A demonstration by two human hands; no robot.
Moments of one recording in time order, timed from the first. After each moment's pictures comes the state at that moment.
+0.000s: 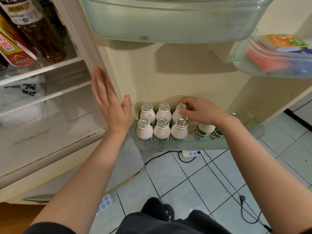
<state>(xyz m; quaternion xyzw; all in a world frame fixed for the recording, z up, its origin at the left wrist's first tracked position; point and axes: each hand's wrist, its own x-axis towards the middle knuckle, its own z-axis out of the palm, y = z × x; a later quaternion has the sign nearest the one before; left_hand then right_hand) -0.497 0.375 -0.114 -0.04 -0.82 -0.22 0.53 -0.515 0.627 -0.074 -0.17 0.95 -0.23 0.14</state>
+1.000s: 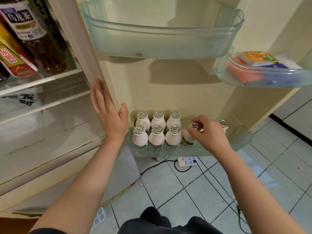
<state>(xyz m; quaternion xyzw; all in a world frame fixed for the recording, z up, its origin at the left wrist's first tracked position) -0.496 0.376 -0.113 -0.04 -0.81 -0.23 0.54 -0.455 0.651 -0.092 -0.02 0.95 -0.31 -0.04</state>
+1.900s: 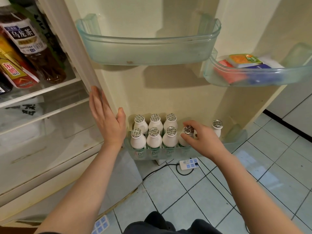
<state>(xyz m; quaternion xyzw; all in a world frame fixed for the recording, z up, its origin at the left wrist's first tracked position) -0.488 0.381 -0.108 -0.01 -0.83 -0.23 0.51 -0.444 0.657 -0.102 -0.10 0.93 -0.34 -0.01</state>
